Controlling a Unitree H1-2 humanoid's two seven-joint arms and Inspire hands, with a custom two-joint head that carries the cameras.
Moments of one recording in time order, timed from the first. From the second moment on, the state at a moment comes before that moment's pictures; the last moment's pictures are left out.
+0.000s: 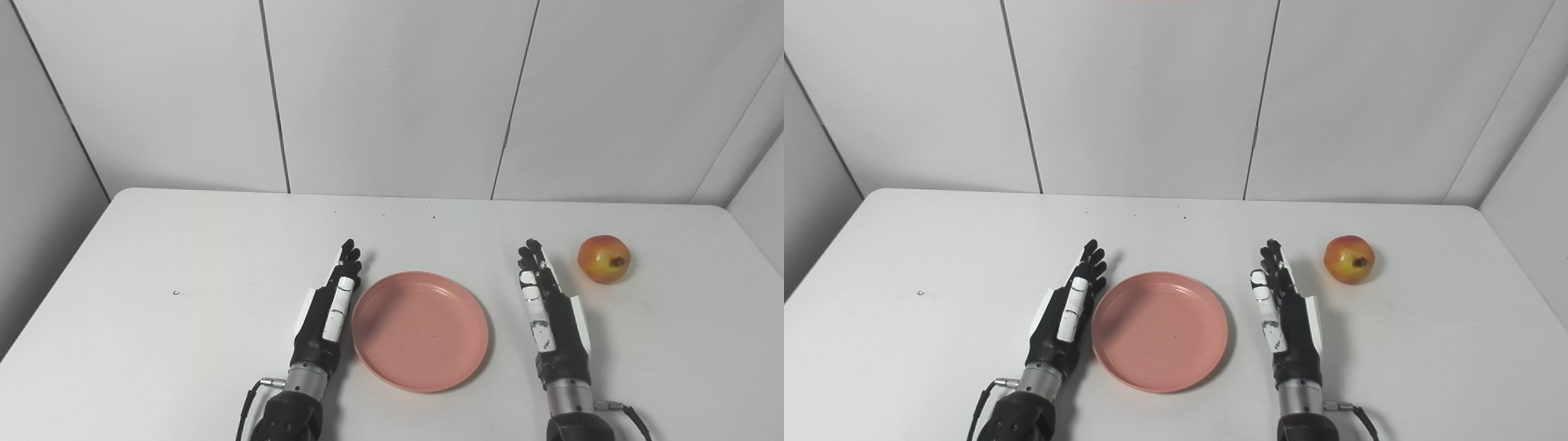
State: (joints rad) left arm -0.20 -0.09 -0.09 0.14 0.02 -0.04 -0.01; right arm -0.13 0.06 0.02 -0.05 -0.12 -0.03 -0.09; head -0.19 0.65
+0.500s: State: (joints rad) left arm -0.20 -0.09 -0.10 0.14 0.03 -0.06 0.00; right arm -0.21 -0.10 -0.02 -0.13 -0.23 0.07 -0.06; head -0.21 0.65
